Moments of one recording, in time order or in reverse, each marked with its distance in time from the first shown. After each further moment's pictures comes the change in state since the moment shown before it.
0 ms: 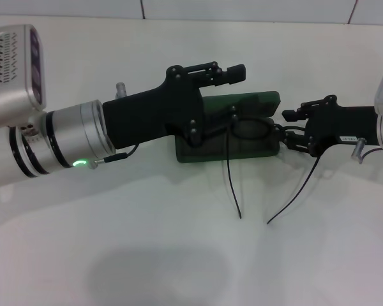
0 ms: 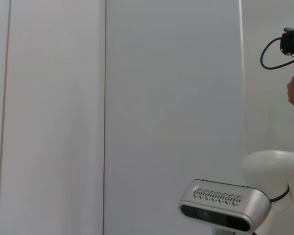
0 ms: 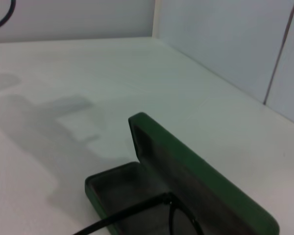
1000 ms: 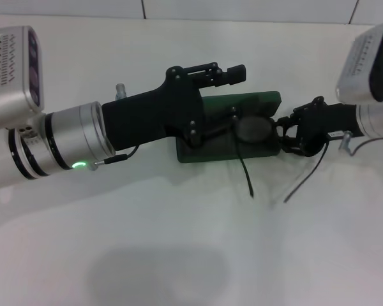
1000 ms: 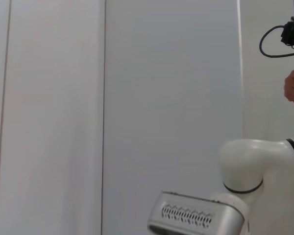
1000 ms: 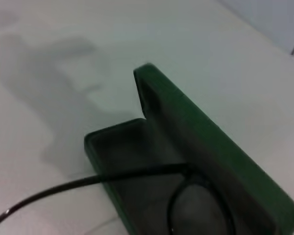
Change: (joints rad) left arm 0.008 -0.002 0.005 0.004 -0.008 0.009 0.000; right arm 0.154 0.005 -0.012 0.054 -0.264 0.002 0.210
